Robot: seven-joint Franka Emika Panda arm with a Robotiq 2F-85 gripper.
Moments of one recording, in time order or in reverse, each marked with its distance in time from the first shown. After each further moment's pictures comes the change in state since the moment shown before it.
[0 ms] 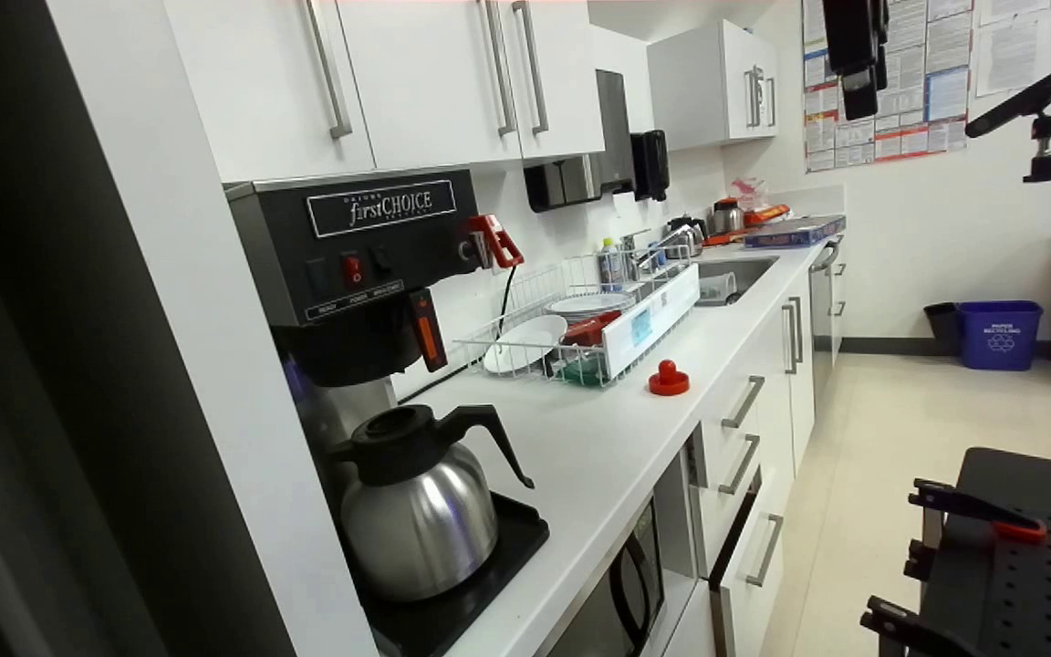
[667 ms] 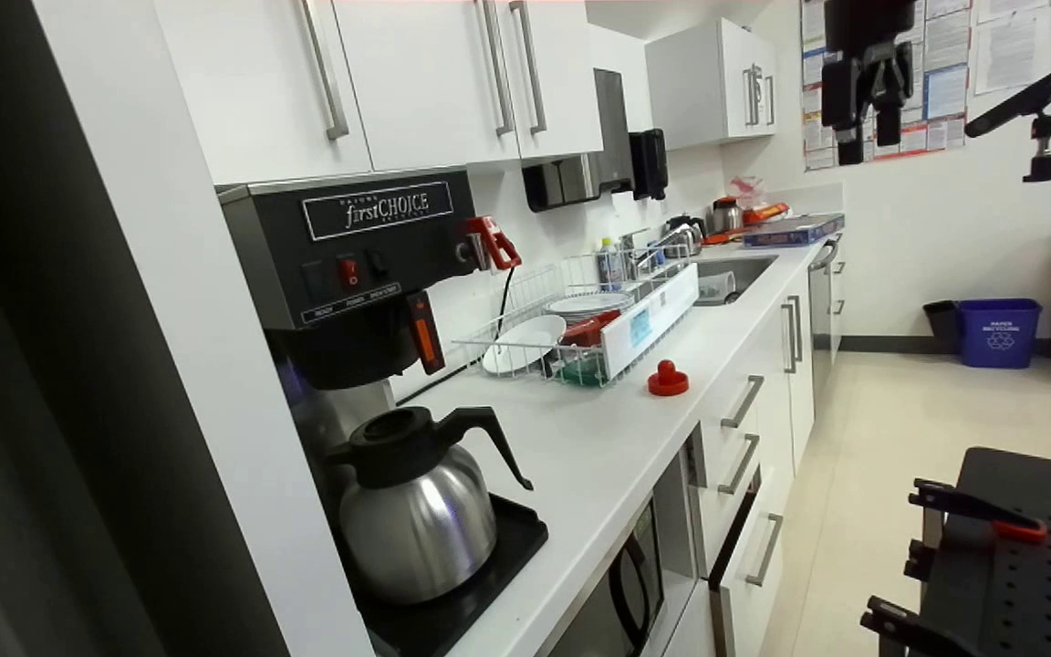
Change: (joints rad) arm -0.111 0.083 -0.321 -0.064 -0.098 0.248 0.027
